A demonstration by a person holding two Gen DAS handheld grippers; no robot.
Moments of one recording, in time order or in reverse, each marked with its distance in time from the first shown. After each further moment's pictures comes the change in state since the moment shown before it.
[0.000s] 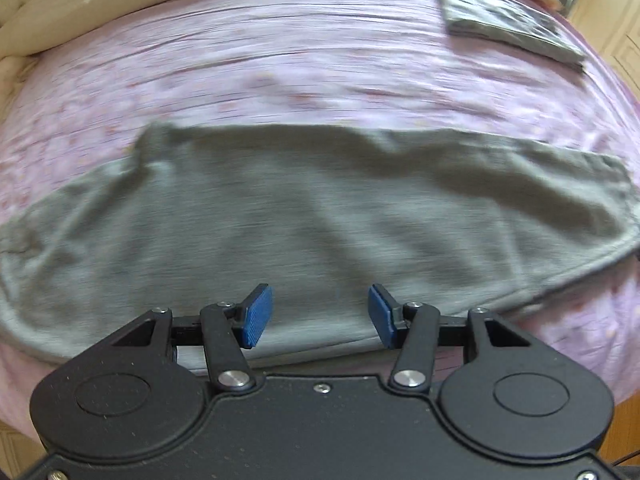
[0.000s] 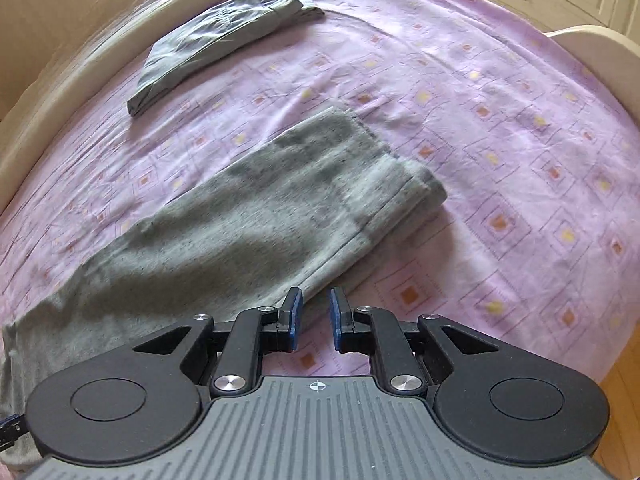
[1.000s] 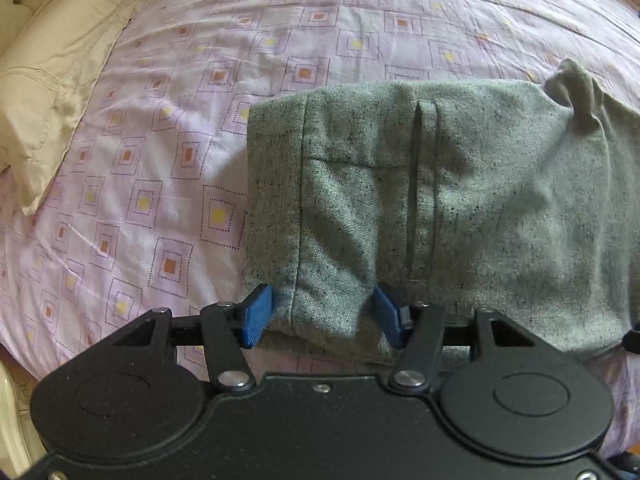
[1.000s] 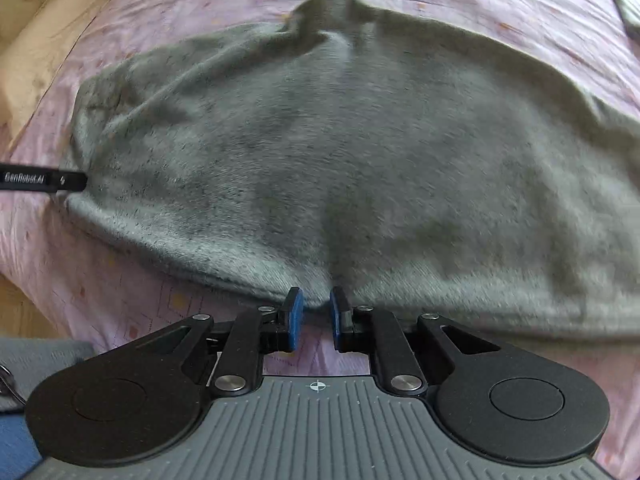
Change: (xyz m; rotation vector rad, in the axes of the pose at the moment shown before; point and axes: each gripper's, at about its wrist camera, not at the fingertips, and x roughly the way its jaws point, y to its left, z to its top) left arm 0.024 0.359 -0.052 -0.211 0.145 0.197; right arm 0.036 0.372 -0.224 -0.735 0.355 0.172
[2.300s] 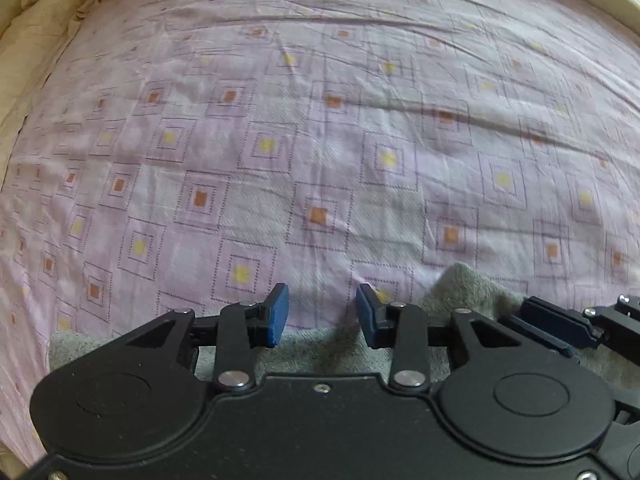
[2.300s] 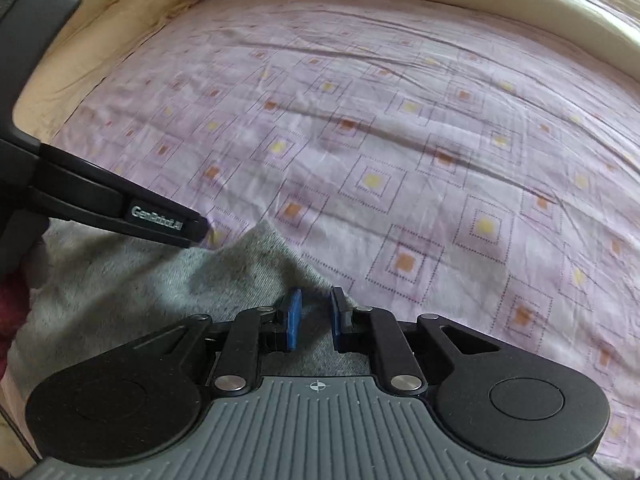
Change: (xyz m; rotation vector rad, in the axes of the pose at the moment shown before) left arm 0.035 -0.147 0.169 -0.031 -0.009 -0.040; right arm 0.028 -0.041 0.172 -0.243 -0.207 0.067
